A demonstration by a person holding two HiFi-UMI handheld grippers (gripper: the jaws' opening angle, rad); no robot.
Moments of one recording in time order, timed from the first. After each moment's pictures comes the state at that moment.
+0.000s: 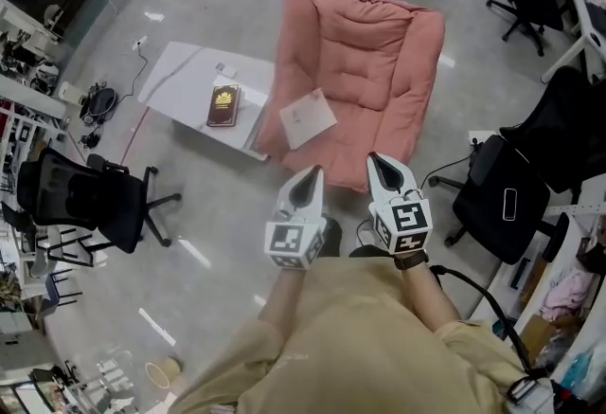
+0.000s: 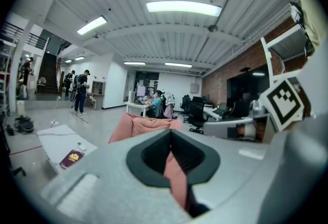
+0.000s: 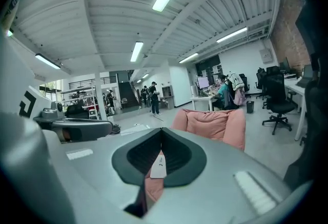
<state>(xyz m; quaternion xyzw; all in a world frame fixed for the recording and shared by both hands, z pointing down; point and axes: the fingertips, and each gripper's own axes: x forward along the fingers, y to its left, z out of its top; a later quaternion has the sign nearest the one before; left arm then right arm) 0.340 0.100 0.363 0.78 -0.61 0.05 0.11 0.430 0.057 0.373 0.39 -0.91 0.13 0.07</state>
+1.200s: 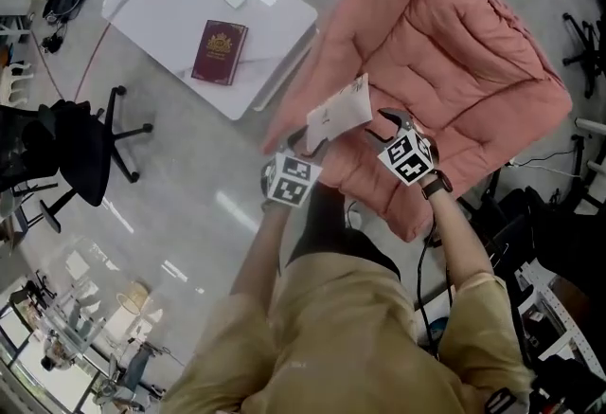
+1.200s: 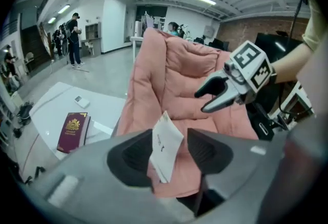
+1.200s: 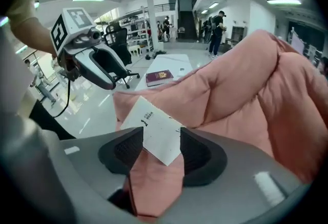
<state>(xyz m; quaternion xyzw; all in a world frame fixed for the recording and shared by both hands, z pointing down) 0.071 -0.171 0.719 0.72 -0.53 0.29 0.34 0.165 -0.242 0.750 0.02 -0.89 0.06 0.46</state>
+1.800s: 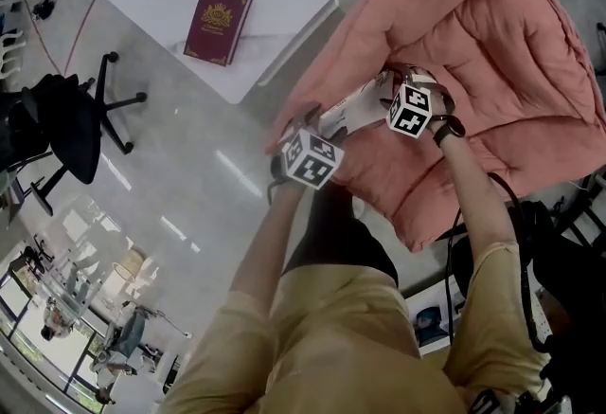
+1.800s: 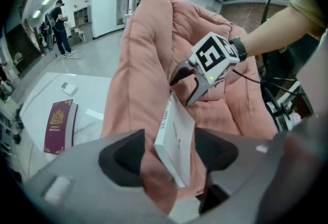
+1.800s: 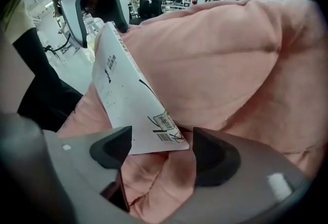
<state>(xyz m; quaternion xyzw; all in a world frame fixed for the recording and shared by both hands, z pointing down) 0.050 -0.208 0.844 0.69 -0.48 0.36 0.40 0.110 -0.316 0.931 -0.17 -0.79 -0.11 0.57</state>
